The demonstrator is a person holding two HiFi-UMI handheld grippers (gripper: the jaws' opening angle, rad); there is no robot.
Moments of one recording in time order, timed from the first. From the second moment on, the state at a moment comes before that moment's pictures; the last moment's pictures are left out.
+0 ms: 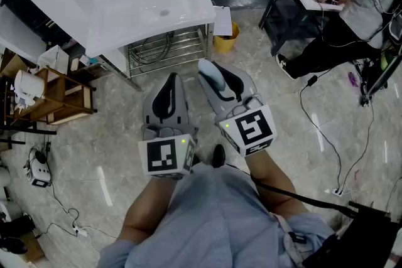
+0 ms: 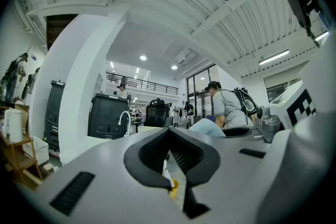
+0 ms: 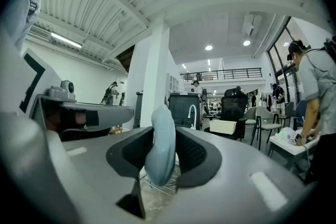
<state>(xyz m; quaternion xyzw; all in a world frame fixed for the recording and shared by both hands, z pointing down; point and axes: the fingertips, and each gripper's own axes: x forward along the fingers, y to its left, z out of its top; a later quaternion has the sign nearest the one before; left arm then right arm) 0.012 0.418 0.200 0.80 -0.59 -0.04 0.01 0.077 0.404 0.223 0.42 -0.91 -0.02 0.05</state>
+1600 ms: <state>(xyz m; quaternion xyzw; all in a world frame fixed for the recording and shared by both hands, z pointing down) 0.001 0.233 0.238 0.79 -0.61 -0.01 0.03 0.072 0.222 0.244 0.40 -0.92 0.00 0.04</state>
